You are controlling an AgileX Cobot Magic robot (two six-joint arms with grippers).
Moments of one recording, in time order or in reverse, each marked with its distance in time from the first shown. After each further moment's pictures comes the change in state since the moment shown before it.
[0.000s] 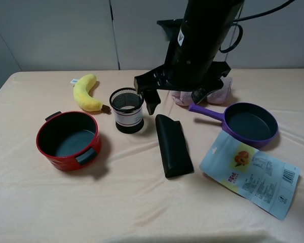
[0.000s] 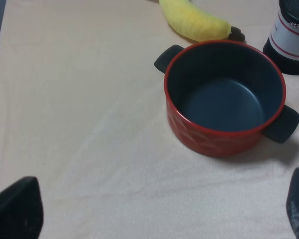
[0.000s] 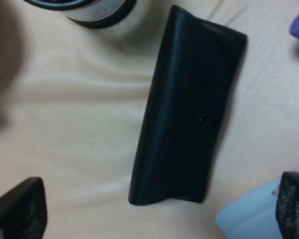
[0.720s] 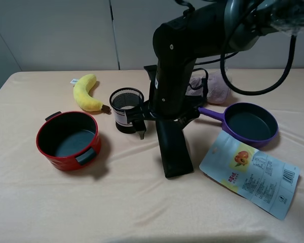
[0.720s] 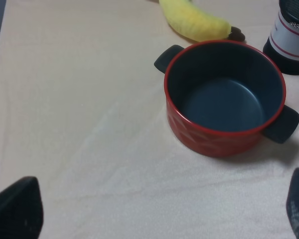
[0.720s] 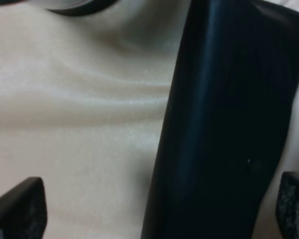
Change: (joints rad) left arm 0.000 0.000 0.000 0.000 0.000 0.000; right arm 0.000 0.242 0.000 0.016 -0.125 0.040
